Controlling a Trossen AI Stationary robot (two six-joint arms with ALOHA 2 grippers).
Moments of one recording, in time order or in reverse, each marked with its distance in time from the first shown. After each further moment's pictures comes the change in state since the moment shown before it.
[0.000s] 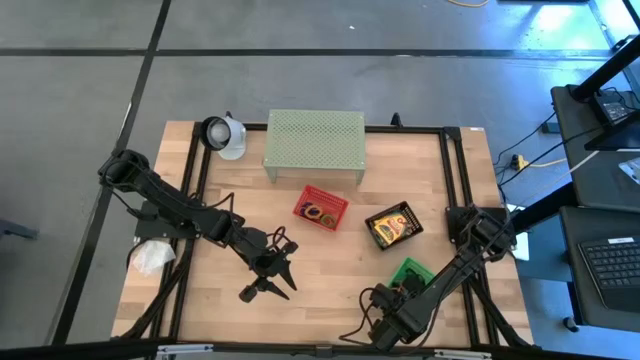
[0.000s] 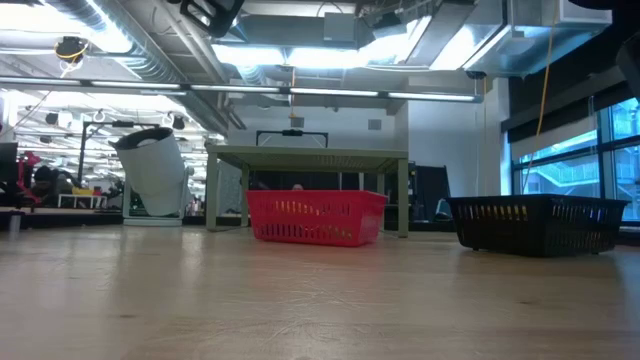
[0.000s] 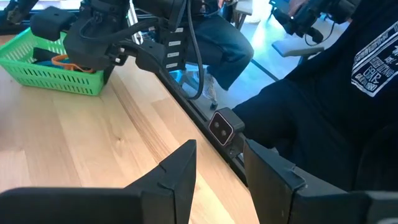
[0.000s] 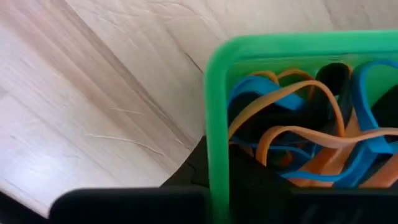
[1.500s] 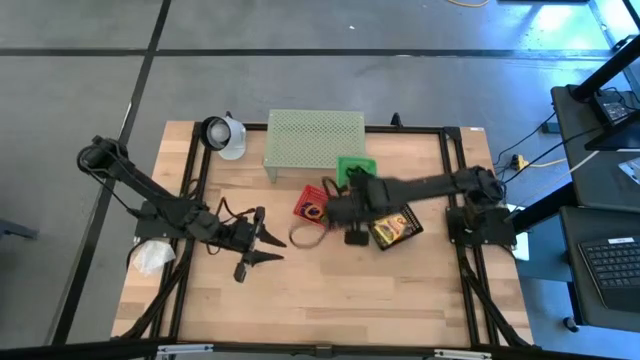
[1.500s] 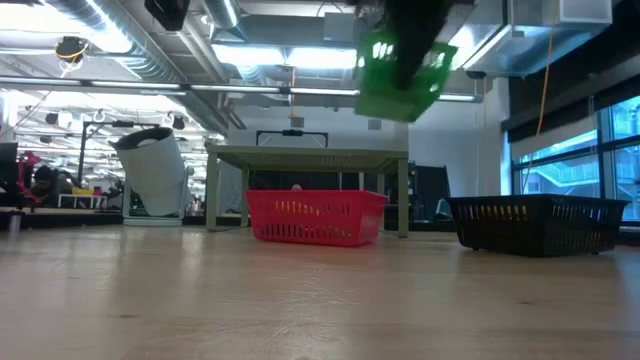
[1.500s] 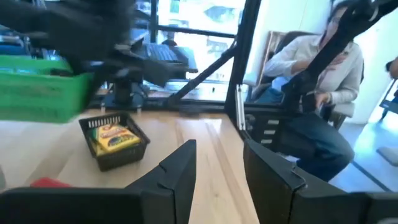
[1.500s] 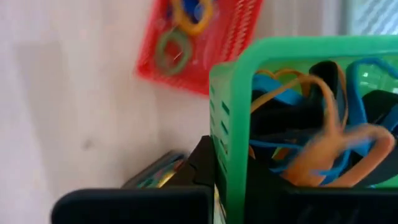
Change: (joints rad) left arm -0.088 -0.339 -0.284 0.284 -0.597 -0.061; right arm -0.613 -0.187 0.392 -0.361 0.313 -1.218
